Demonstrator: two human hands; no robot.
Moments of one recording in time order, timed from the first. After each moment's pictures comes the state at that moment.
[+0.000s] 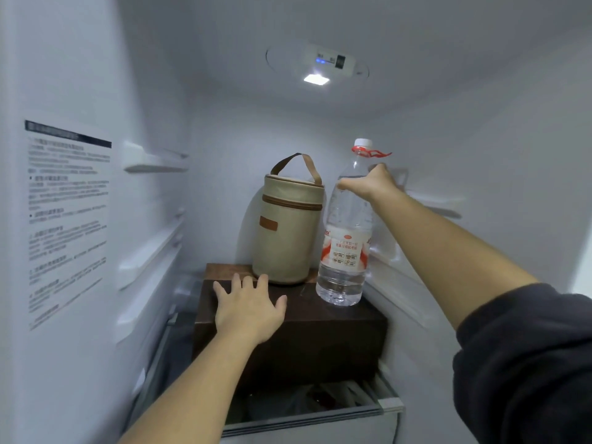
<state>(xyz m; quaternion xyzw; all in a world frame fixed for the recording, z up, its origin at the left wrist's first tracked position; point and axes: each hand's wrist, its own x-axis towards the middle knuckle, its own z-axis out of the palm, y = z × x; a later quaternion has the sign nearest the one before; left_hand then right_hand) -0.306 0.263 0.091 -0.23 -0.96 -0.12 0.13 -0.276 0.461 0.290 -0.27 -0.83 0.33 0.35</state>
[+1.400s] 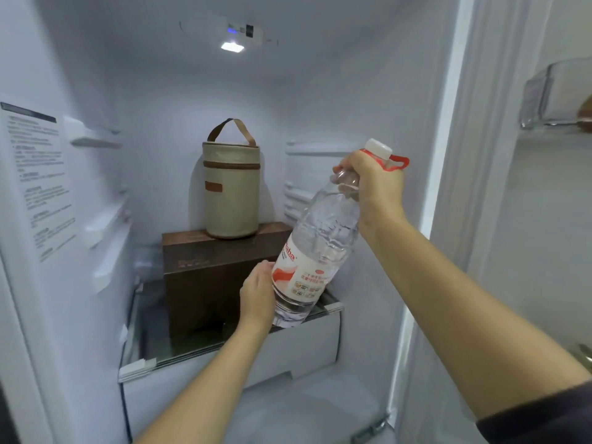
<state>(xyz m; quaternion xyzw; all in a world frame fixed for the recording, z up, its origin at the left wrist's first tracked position) -0.200 0.286 0.035 -0.27 -0.65 -0.71 -0.05 -0.073 0.369 0.208 -0.12 -0.57 0.59 0.56</state>
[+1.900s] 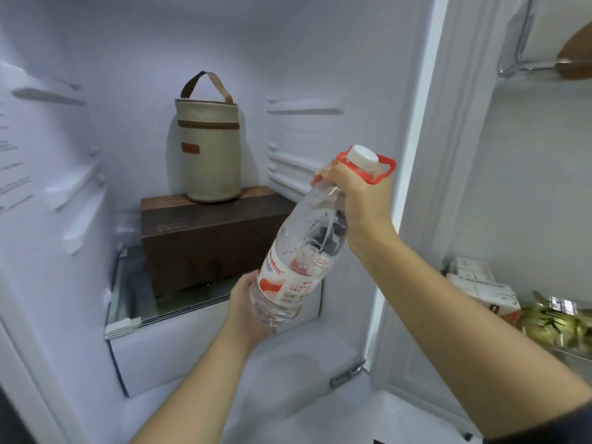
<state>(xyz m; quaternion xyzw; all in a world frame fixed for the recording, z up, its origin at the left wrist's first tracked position) -0.163 0.267 -0.016 -0.01 -0.35 -0.80 -0.49 -0.031 0.352 0.150 -0.12 -0.61 0.59 0.51</state>
